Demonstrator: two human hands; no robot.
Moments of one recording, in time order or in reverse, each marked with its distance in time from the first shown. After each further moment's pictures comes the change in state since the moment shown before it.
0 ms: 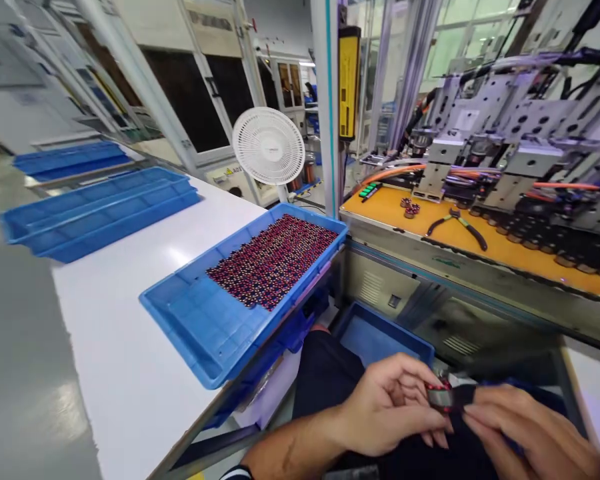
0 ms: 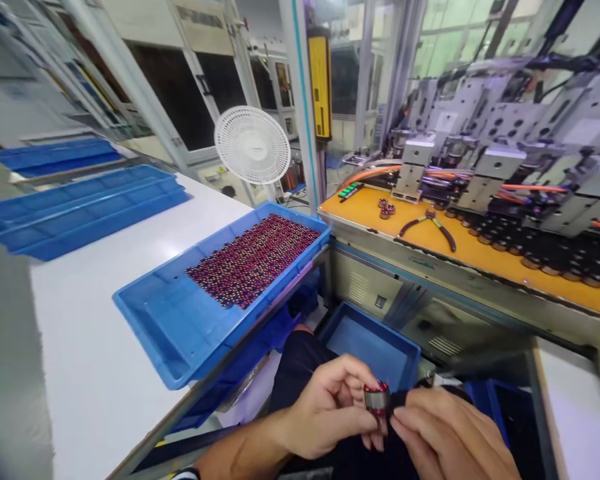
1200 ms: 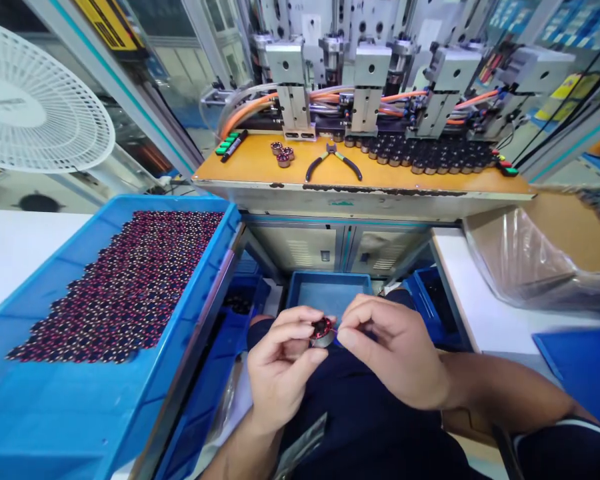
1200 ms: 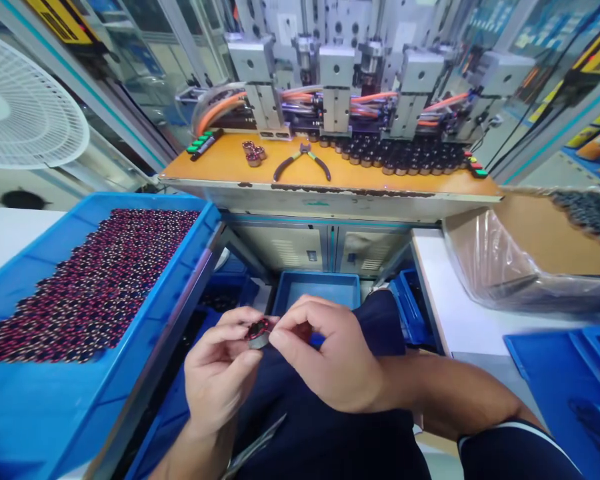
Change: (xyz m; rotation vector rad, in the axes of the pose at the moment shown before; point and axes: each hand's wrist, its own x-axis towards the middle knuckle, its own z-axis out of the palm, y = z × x) left_hand 0.010 0.012 -0.005 0.462 0.254 0.310; right_hand 0.022 -0.022 0.020 0.701 0.126 0.740
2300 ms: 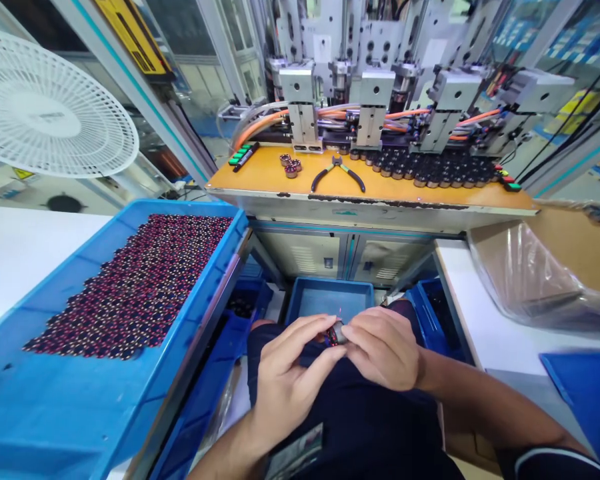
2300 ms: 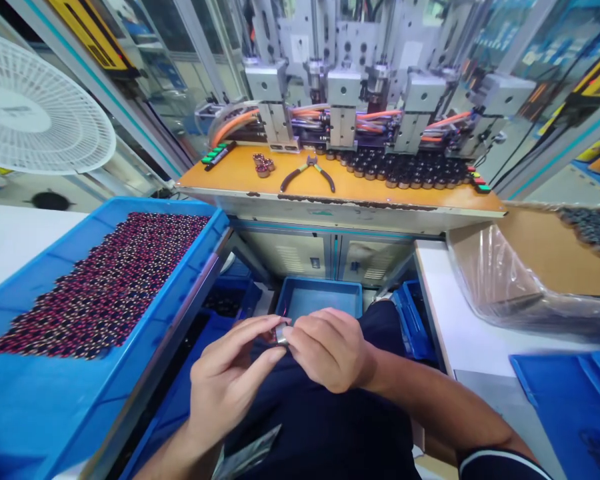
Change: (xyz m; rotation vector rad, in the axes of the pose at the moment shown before) left_hand 0.009 0.017 0.008 0.676 -0.166 0.180; right_hand 0.001 0.055 -0.017 -0.701 0.093 -0.890
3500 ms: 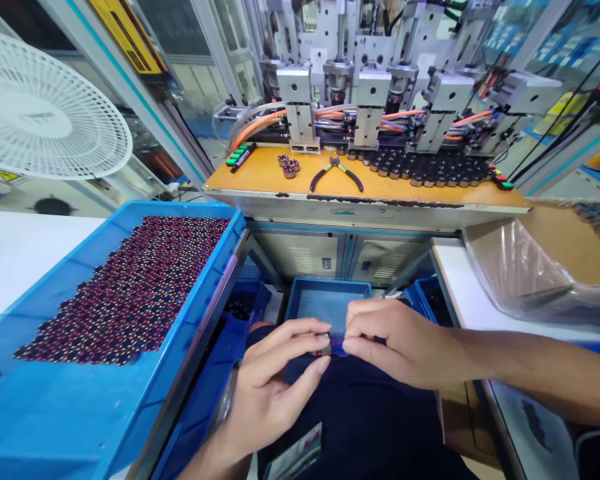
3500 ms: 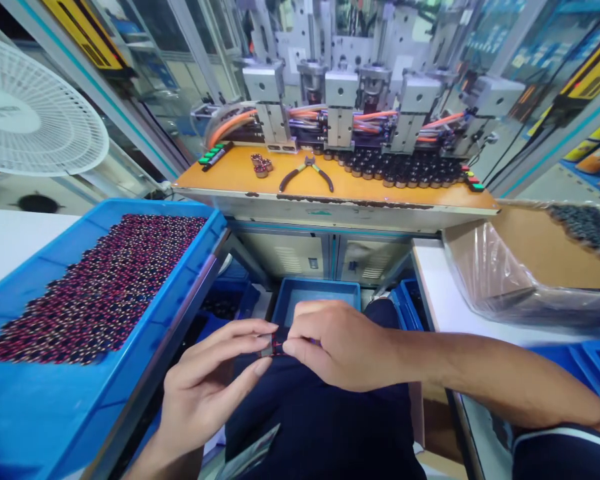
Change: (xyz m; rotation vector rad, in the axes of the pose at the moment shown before) left_hand -0.002 0.001 -0.029 -0.063 -0.171 0.044; right_hand 0.058 0.004 -0.039 0.463 -0.711 0.425
